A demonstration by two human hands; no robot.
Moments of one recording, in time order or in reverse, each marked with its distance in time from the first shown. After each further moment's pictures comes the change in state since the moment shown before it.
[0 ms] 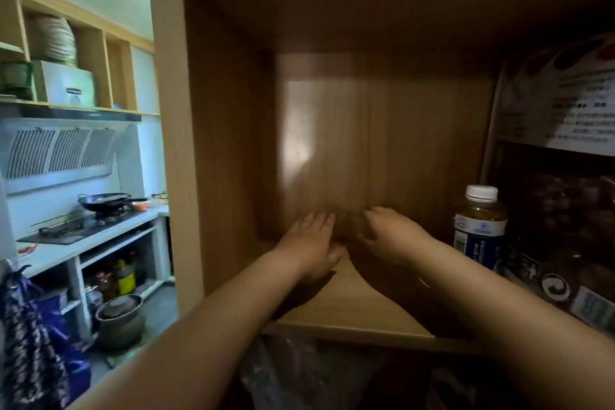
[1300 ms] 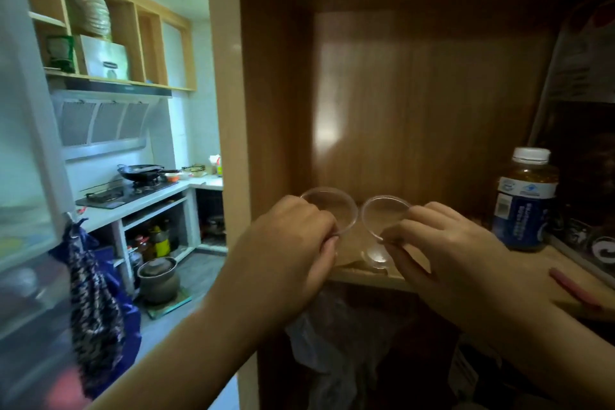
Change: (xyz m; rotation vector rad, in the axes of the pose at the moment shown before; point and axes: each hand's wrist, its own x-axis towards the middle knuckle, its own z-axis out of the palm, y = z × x) left_hand -0.177 0.001 -0.033 -0.057 0.592 0.174; right_hand -0.156 -0.081 -0.043 0.107 0.304 -0.443
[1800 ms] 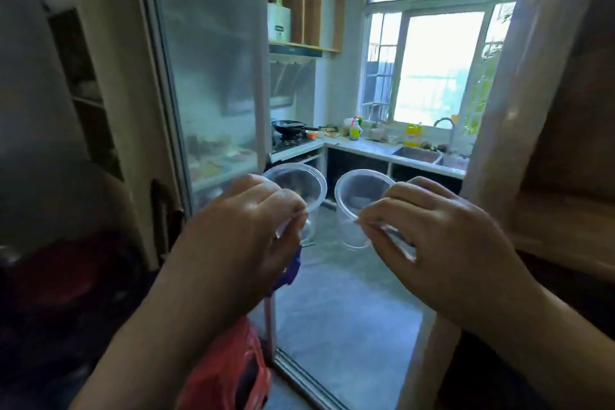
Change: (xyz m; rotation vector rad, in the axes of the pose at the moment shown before) left_hand -0.188 -0.104 -0.192 0.294 -0.007 -0.492; right_hand 0.110 -0.248 0.073 0.344 0.165 -0.360
